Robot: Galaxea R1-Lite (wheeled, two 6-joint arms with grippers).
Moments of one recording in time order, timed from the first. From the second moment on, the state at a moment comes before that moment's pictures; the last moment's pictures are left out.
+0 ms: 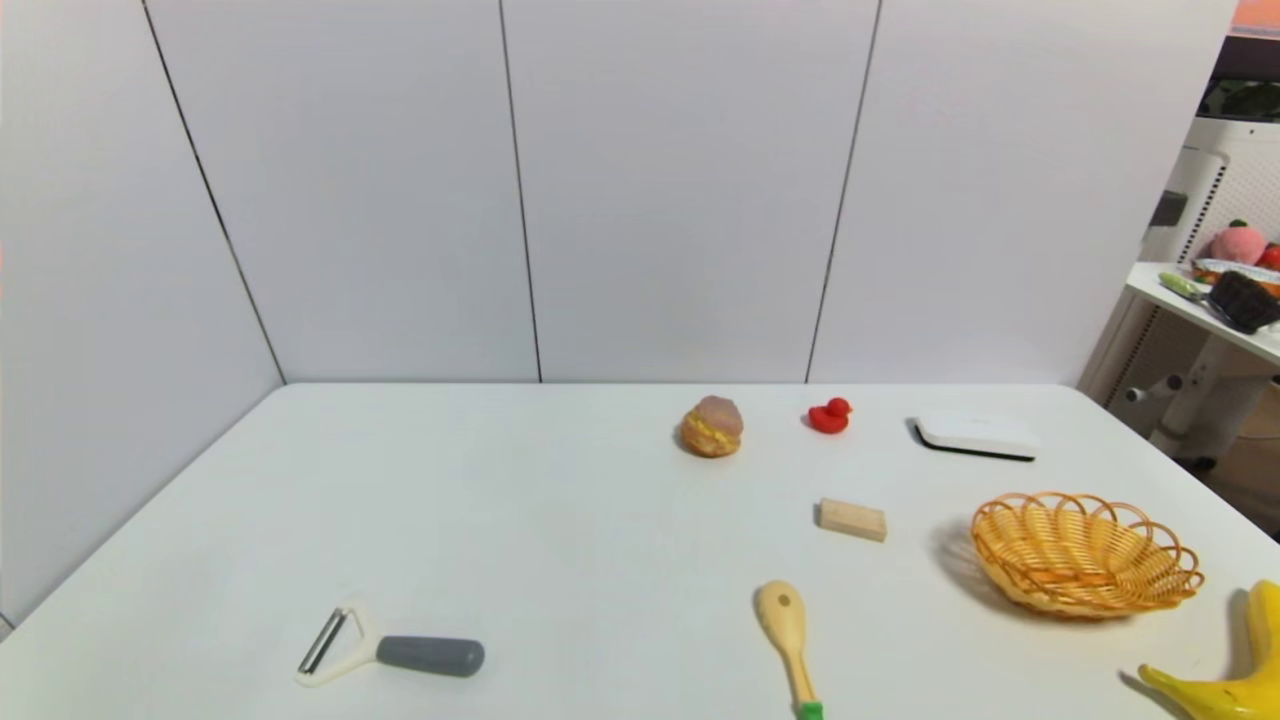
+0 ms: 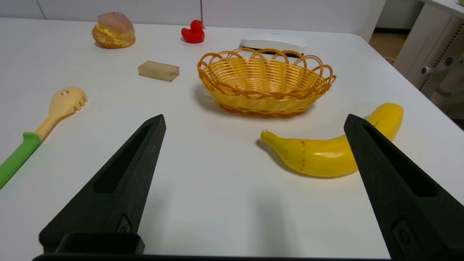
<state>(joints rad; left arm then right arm) -0.01 0.00 0.00 0.00 0.00 0.00 0.00 0.10 -0.05 0.00 0.00 -0.06</state>
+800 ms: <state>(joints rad) -0.01 0.00 0.00 0.00 0.00 0.00 0.17 1.33 -1.20 0.29 0.39 -0.42</state>
